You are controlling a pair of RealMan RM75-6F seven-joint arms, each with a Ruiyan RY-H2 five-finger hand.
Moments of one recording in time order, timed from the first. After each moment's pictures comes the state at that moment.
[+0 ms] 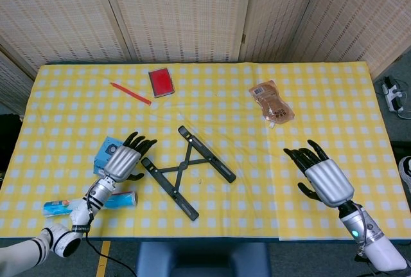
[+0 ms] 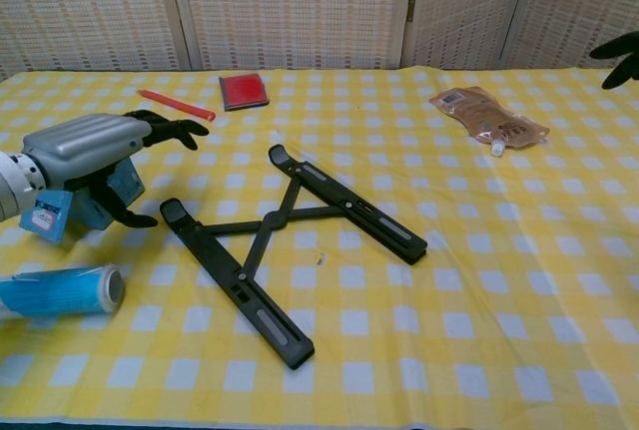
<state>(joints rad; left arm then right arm) -0.64 -1.59 -0.09 -1.17 1.50 1.03 0.05 0.33 -1.06 0.05 -1.77 -1.64 1.21 -0.20</state>
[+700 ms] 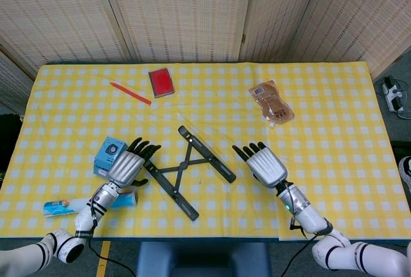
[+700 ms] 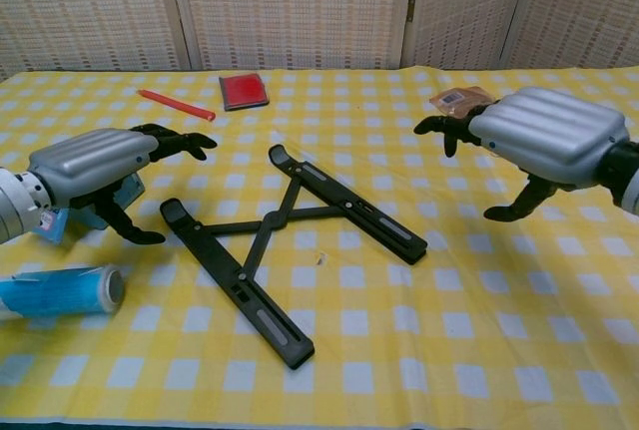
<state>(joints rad) -0.63 -1.61 -0.06 -1.20 1.49 1.06 0.05 0.56 -1.53 0.13 -1.41 -1.52 1.02 -0.52</state>
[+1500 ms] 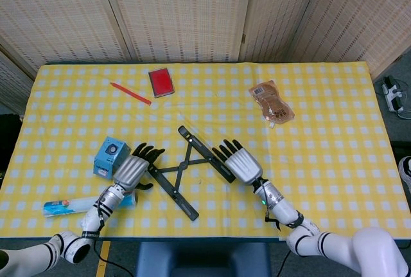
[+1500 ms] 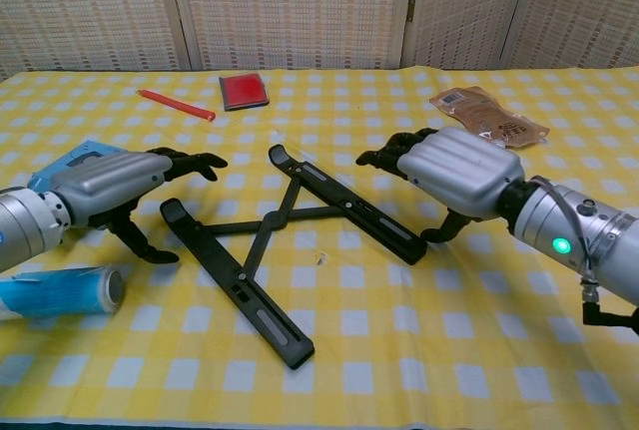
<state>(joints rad) -0.64 -1.67 -0.05 -1.16 1.46 1.01 0.01 0.68 -1.82 0.10 -1.02 -1.57 1.04 -0.38</state>
